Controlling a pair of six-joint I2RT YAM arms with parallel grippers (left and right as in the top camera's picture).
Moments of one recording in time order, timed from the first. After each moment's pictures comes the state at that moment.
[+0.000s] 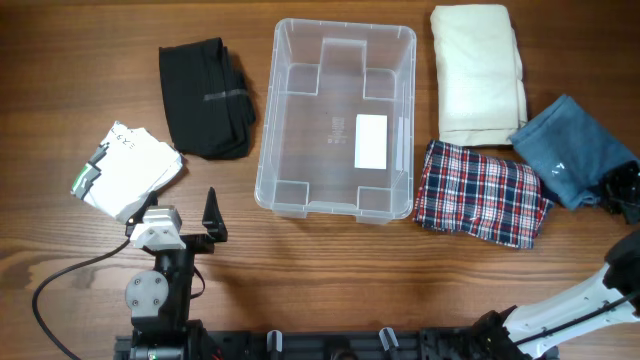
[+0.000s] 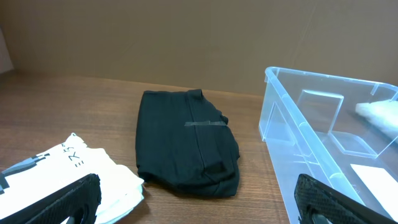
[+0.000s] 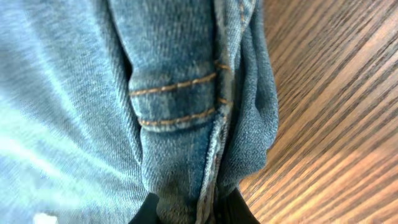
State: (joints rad) left arm 0.03 0.01 0.01 -0.07 0.03 -0.12; right arm -0.88 2.01 1.39 -0.85 -0.27 0.22
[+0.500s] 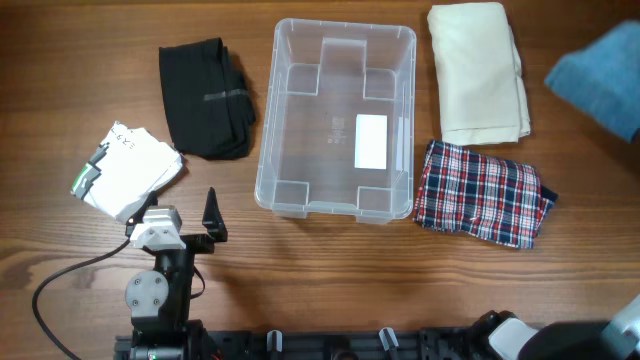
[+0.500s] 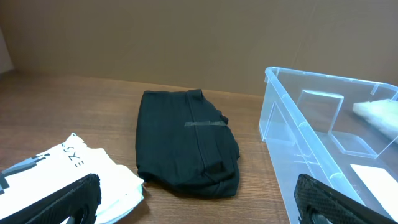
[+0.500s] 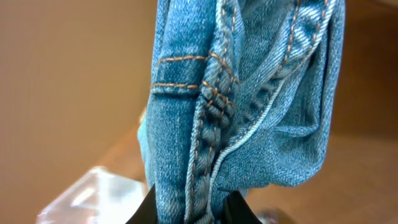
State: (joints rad) left arm 0.03 0.01 0.01 -0.07 0.02 -0.12; right arm -0.85 1.35 1.39 -0.70 -0.68 0.23
